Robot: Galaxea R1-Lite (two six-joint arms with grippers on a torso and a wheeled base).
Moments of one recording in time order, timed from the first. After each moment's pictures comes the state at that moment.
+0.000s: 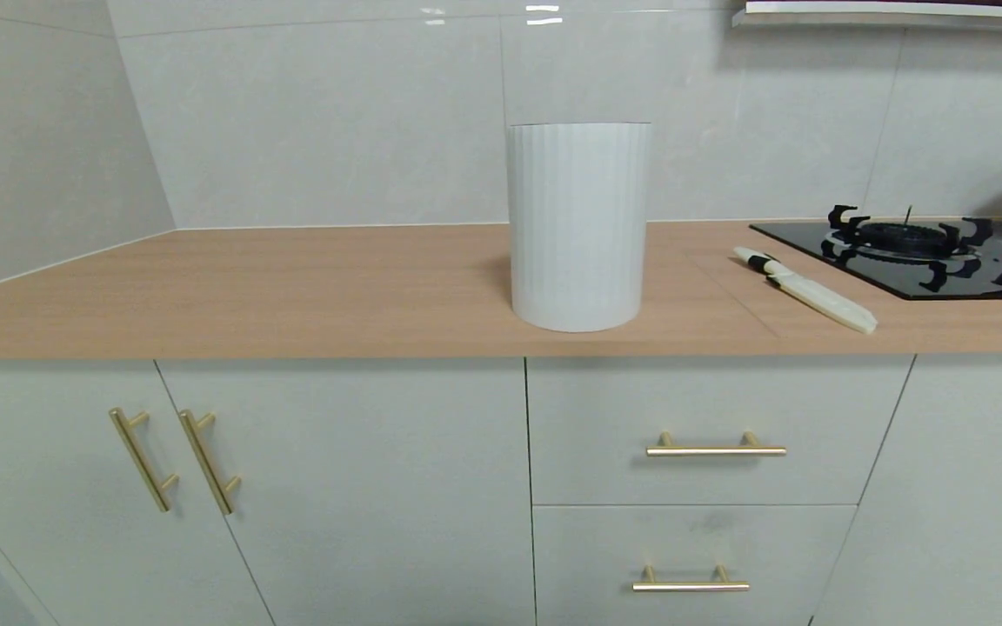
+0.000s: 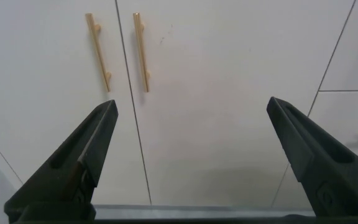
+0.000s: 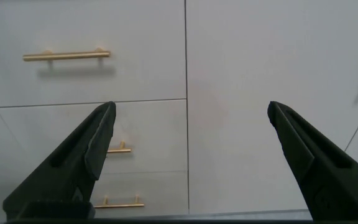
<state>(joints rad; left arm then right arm) 0.00 0.00 0.00 0.00 0.00 0.00 0.00 0.00 0.00 0.00 -0.05 0.01</state>
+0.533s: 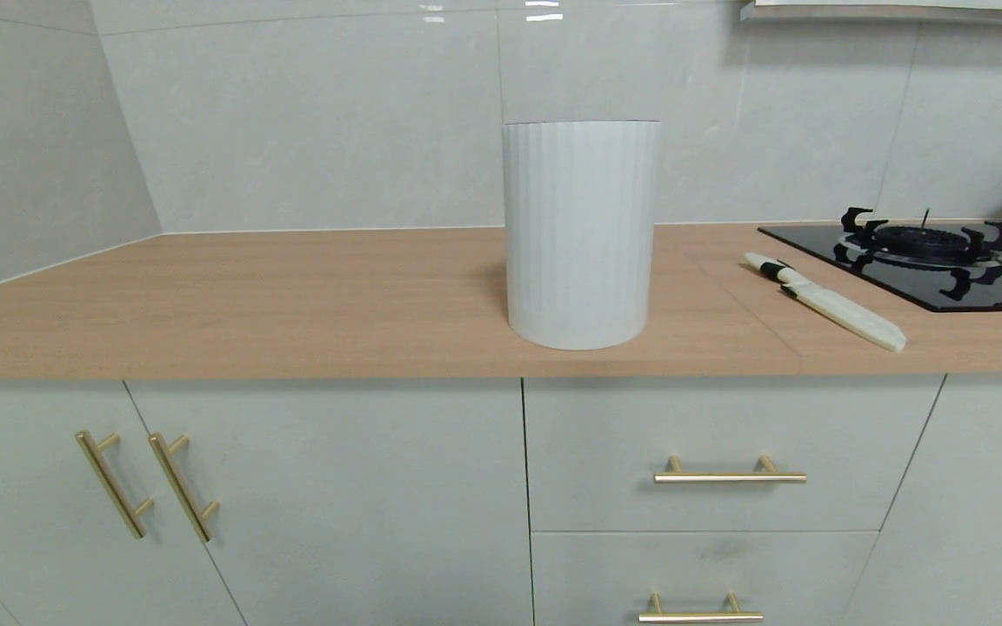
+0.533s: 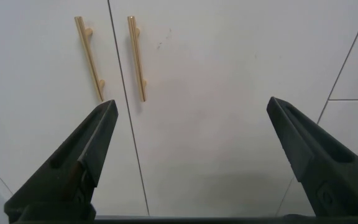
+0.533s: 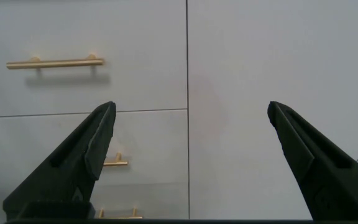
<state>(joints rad) 0.00 0.00 0.00 0.00 0.00 0.00 0.00 0.00 0.00 0.00 -0.05 0.01</state>
